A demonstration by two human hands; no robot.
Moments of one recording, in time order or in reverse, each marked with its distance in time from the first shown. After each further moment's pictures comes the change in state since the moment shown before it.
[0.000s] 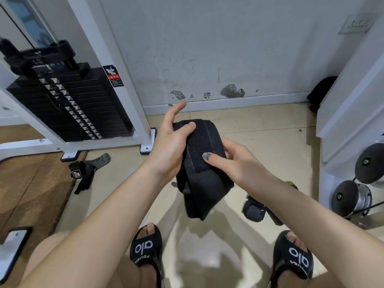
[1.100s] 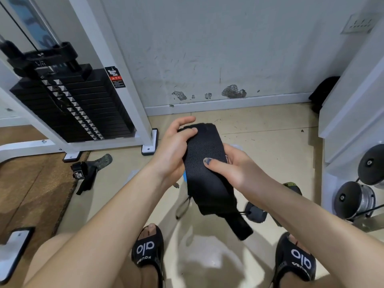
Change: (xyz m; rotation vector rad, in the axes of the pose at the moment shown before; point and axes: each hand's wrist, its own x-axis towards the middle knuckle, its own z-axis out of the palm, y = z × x) left_hand 0.004 -0.005 0.003 -0.108 0.028 -0.141; right_hand -0.003 0.003 0.009 0.078 -0.009 0.049
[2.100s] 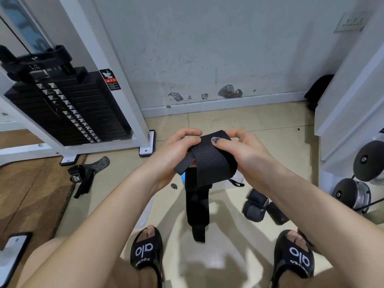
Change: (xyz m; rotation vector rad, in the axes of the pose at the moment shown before) left_hand -0.005 0.001 -0.005 0.291 -0.148 -0.115; right_hand 0.007 -0.026 -0.017 0.118 0.216 0.046
